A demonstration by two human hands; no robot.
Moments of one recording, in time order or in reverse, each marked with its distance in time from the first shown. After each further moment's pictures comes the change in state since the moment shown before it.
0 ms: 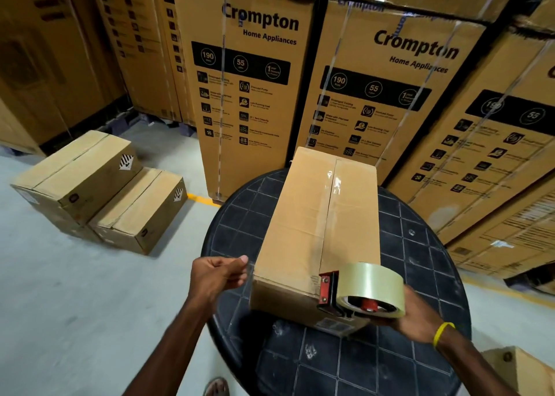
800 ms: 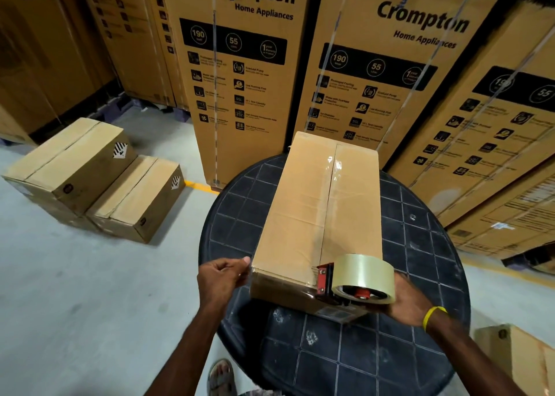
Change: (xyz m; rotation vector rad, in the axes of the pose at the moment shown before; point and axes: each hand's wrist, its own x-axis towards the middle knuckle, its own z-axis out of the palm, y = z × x) left_hand 0.012 -0.048 0.014 0.078 0.133 0.054; right_hand 0.024 0.054 0.008 -0.286 -0.063 0.102
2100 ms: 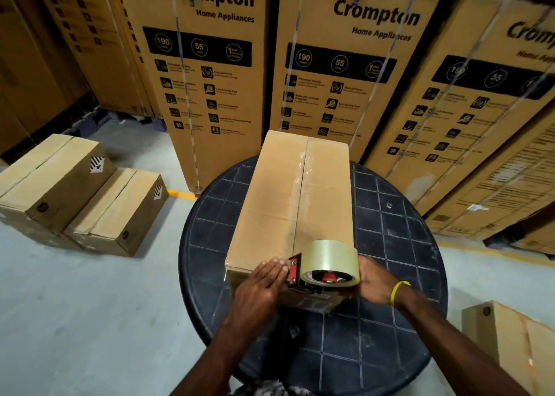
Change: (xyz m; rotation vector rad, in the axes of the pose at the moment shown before) left_hand -0.052 -0.028 0.070 1.315 -0.610 1.041; right_hand 0.017 0.029 0.010 0.001 -0.080 0.085
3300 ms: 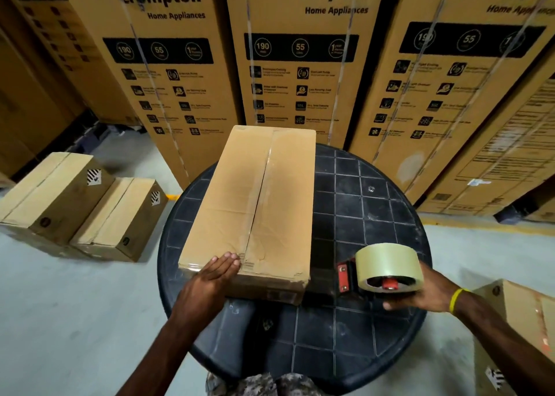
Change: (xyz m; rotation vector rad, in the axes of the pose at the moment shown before) left_hand -0.001 -0.010 0.013 0.094 0.175 0.010; right_hand -0.115 0.121 -0.084 0.184 0.032 -0.034
